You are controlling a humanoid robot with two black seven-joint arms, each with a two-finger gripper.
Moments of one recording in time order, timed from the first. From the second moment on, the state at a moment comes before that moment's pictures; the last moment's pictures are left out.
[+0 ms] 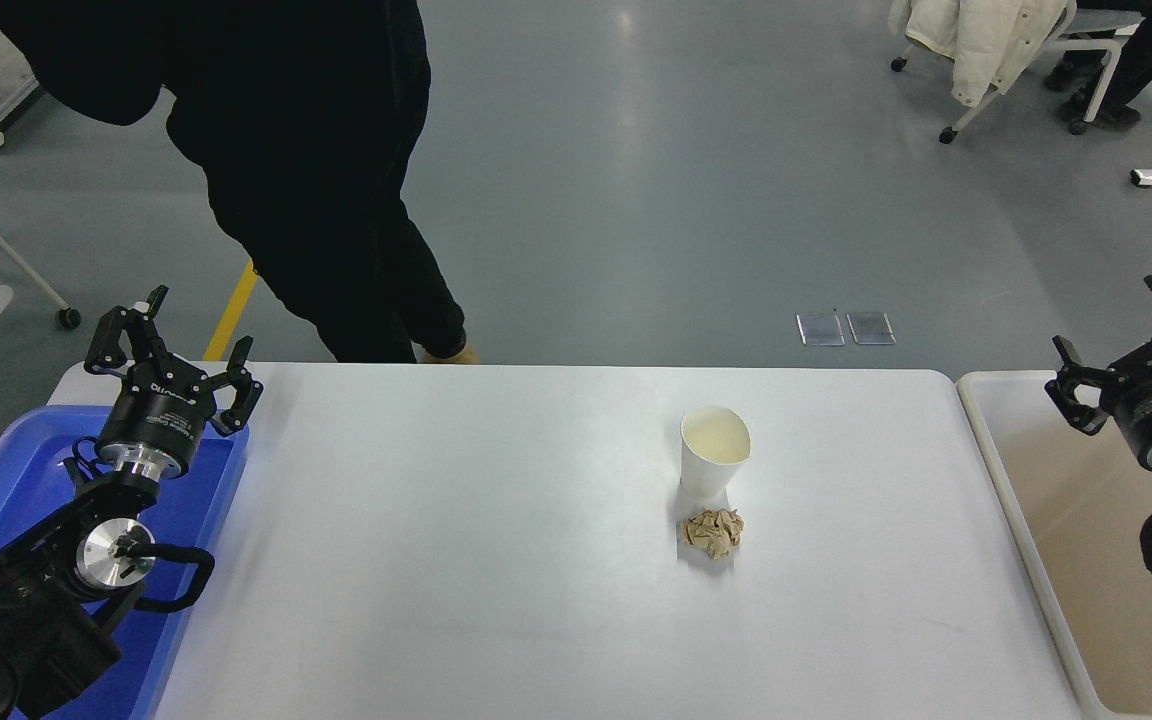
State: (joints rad) left arm -0.54 0.39 -0.87 -0.51 0.08 -0.52 -0.58; right arm 0.53 -0.53 1.02 0.59 -0.11 0.31 0.31
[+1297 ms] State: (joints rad) left arm -0.54 0.39 -0.87 -0.51 0.08 -0.52 -0.58; right arm 0.52 -0.51 1.01 0.54 -0.11 0.30 0.31
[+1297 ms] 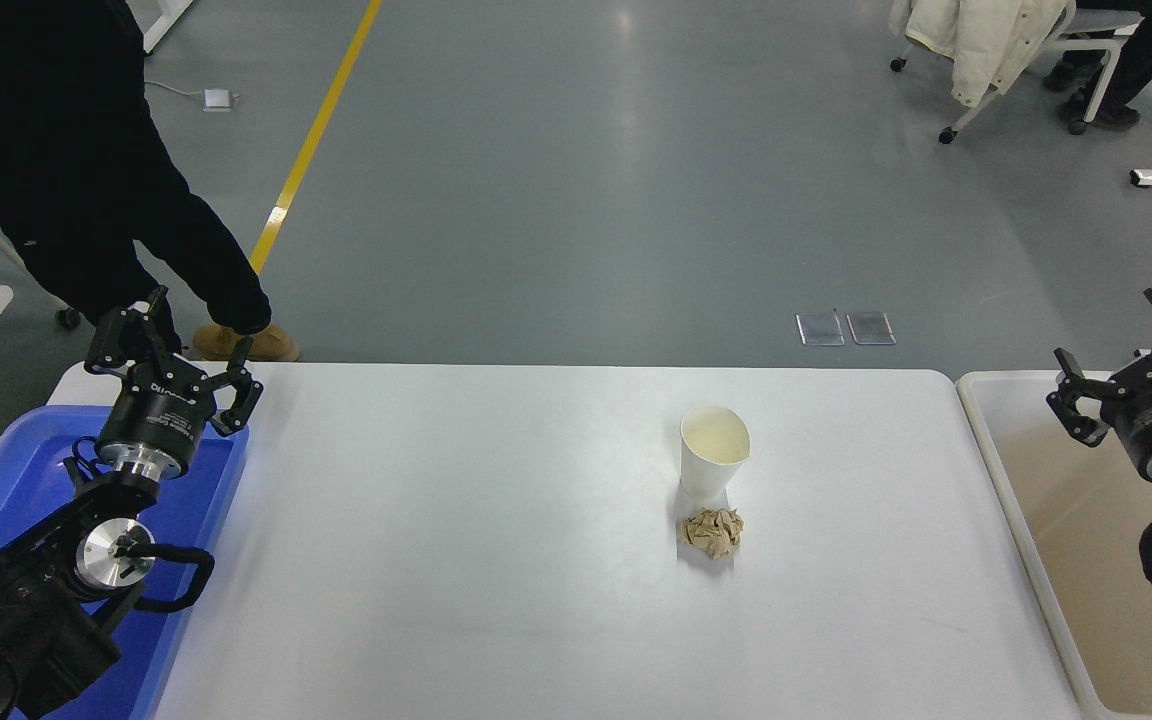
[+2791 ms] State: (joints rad) left arm -0.54 0.39 -0.87 -0.51 0.08 -0.52 -0.58; right arm 1.31 -0.64 -0.14 0.88 -0.95 0.30 0.31
